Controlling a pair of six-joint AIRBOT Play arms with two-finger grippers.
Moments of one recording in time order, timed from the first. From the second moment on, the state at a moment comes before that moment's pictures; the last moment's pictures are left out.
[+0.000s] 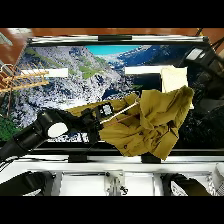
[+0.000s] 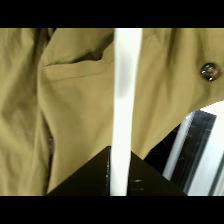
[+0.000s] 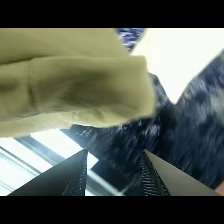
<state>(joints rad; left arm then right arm) -0.80 -1.08 1.00 1.33 -0.90 -0.98 0.06 -1.08 1.61 1.52 -1.75 -2.46</state>
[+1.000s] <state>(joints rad) -0.71 -1.08 1.00 1.33 -0.89 -0.84 0.05 -1.22 1.59 1.73 -1.77 -2.87</state>
